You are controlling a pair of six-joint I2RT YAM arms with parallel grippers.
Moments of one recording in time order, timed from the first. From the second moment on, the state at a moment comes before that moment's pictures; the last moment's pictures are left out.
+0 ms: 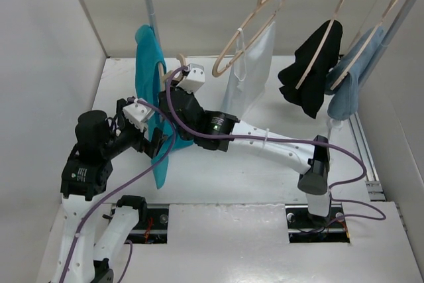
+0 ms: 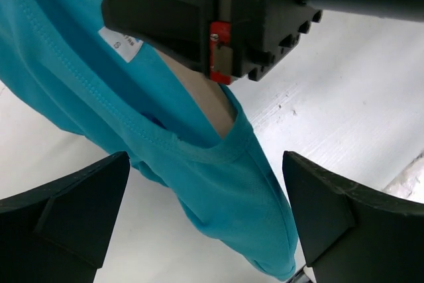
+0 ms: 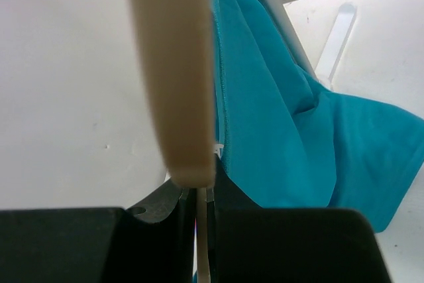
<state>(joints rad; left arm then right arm) -0.13 0.67 1.11 -0.86 0.50 0.32 1.23 1.93 2.00 -0.28 0.84 0.77</state>
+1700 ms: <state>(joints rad) -0.18 0.44 1.03 -1.01 0.37 0.49 1.38 1.87 1.81 -0.24 1.09 1.04</state>
